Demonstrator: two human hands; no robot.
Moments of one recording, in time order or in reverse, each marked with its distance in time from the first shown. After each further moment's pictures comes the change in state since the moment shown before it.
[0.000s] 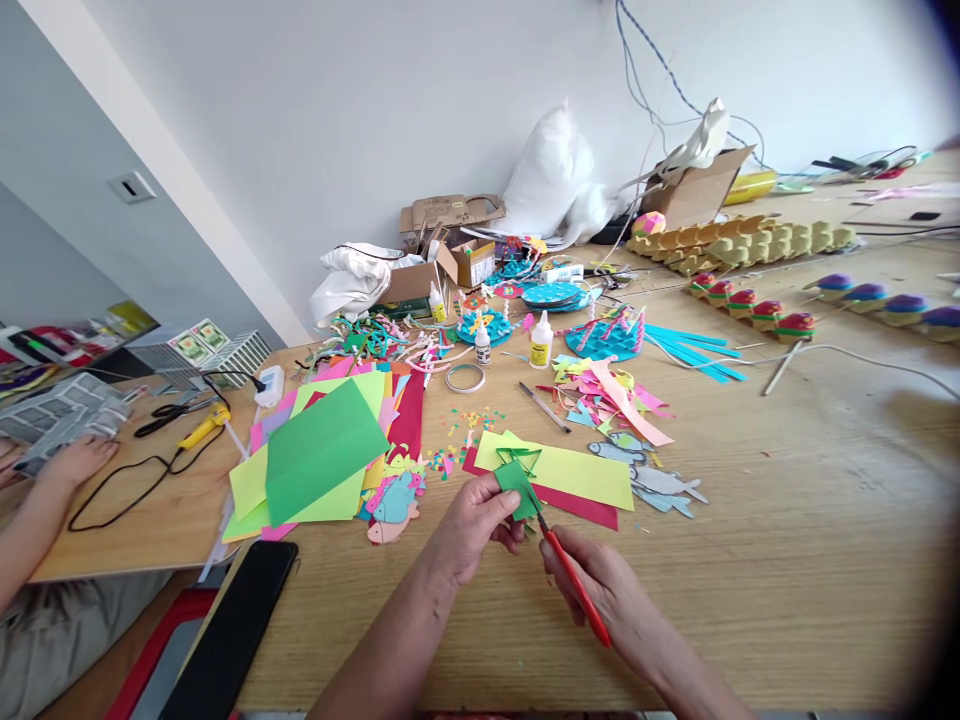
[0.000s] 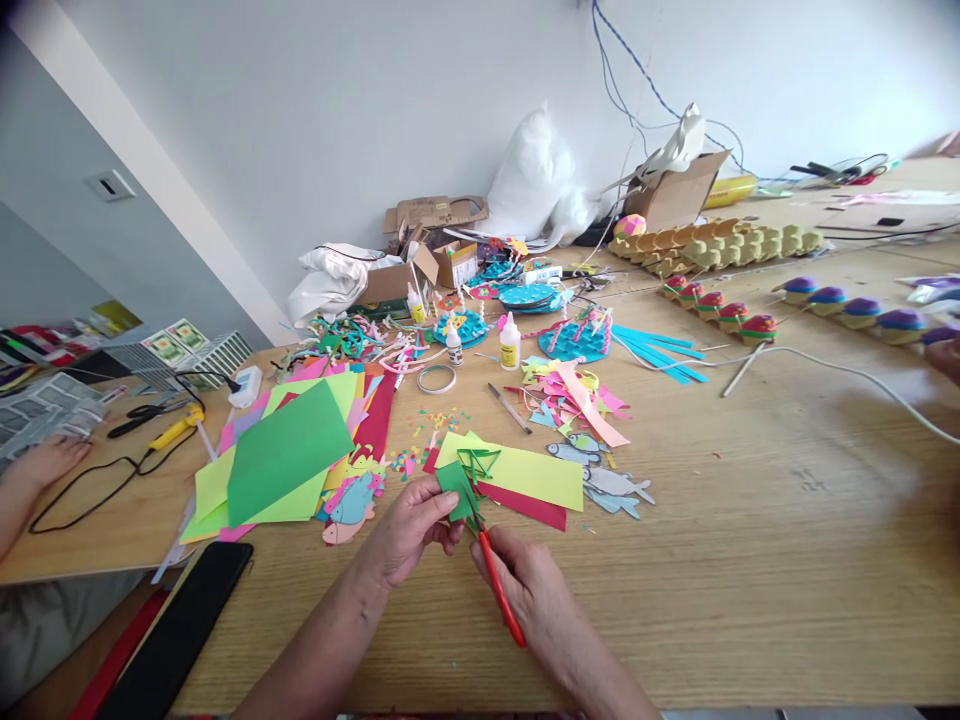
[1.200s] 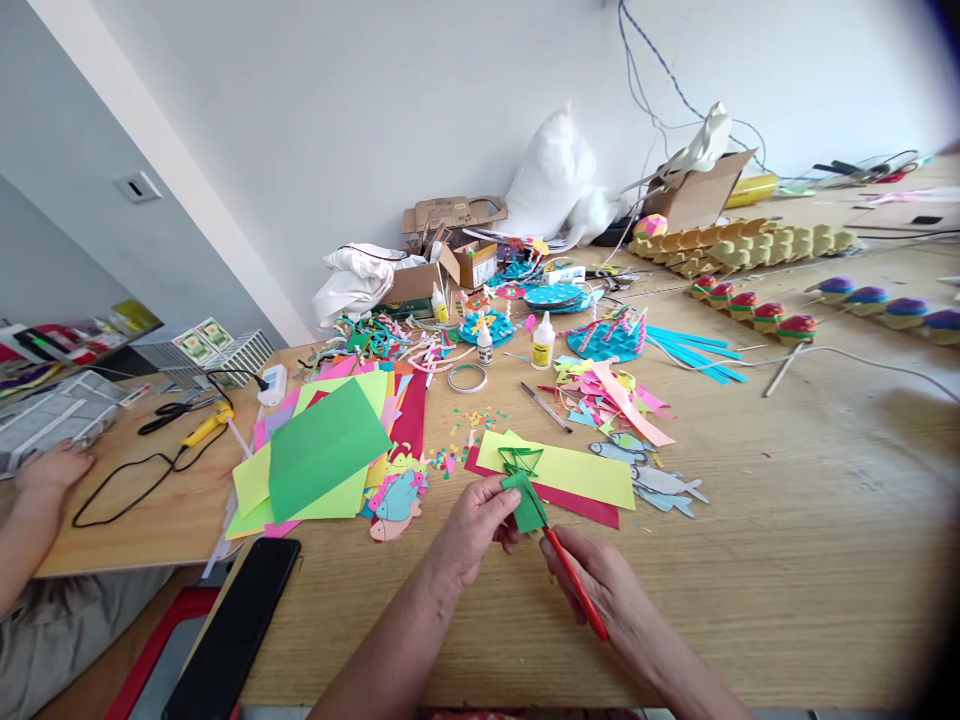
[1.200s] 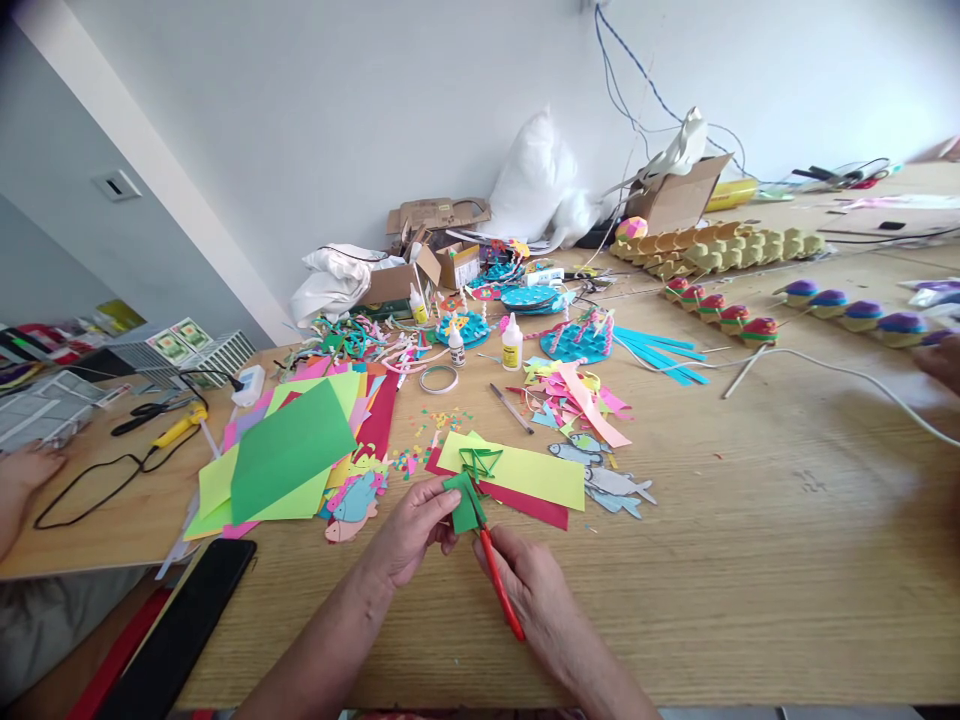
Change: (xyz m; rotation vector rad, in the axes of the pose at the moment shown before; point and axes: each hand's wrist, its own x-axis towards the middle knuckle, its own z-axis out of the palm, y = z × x) left_hand 0.000 -0.007 -0.003 0.009 0.020 -0.002; right_hand 0.001 0.006 0.003 -0.048 0.020 -0.025
